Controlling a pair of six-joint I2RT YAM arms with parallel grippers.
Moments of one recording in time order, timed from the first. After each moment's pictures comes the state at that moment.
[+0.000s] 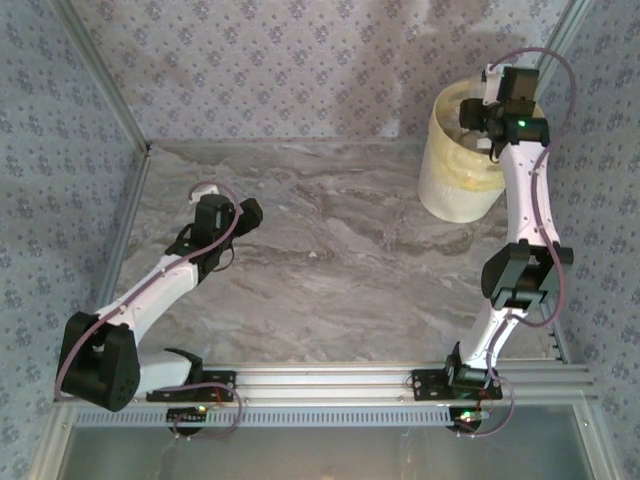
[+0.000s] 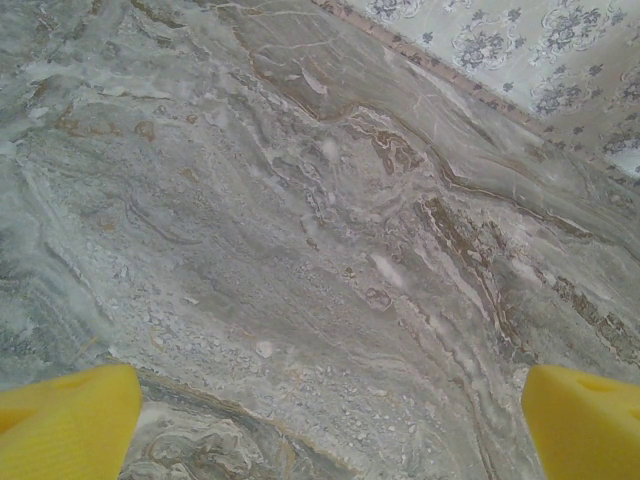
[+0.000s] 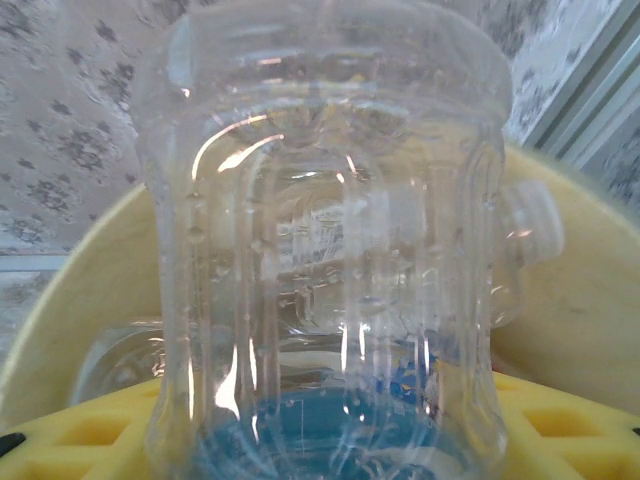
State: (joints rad) left arm -0.36 1.24 0.78 -0.11 -0.20 -0.68; right arm -0.11 1.82 2.03 -0.70 0.00 -0.15
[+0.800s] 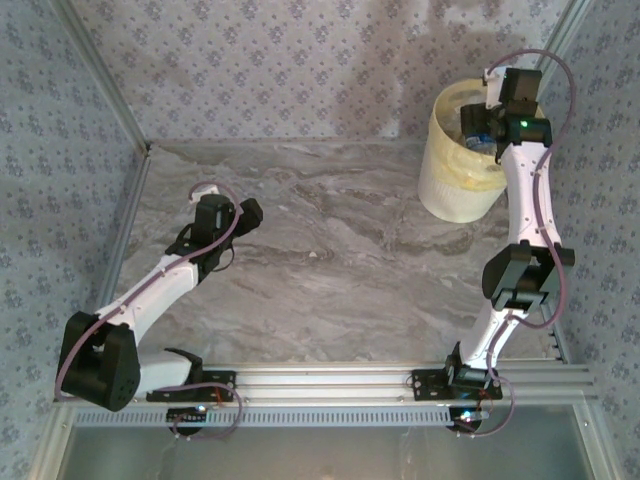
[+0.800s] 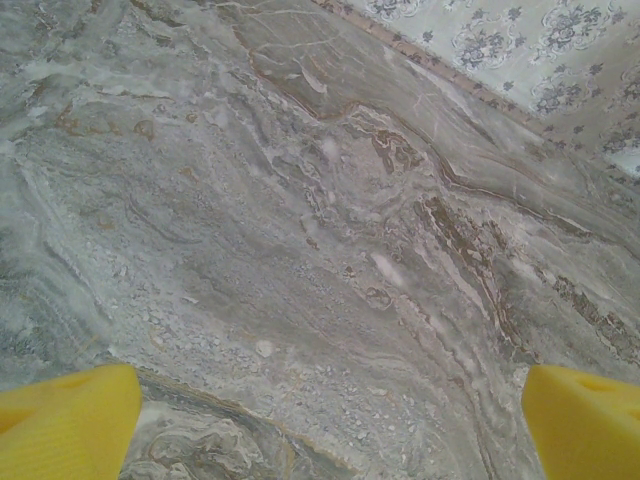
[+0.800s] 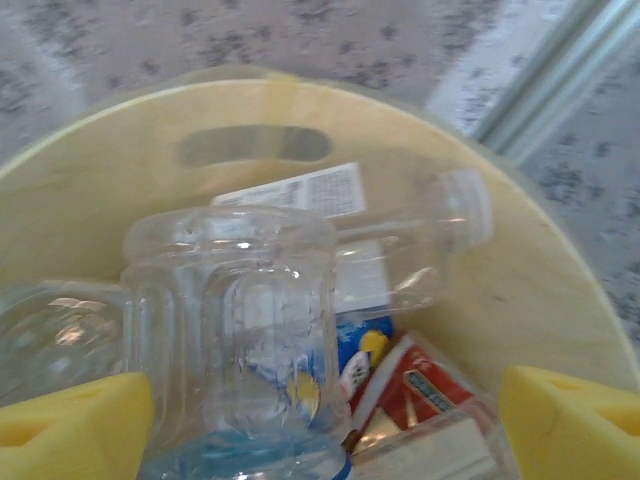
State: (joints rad) left arm -0.36 1.25 0.78 -0.11 -0.20 -0.68; right arm -0.12 1.83 2.02 -0.70 0.14 -0.24
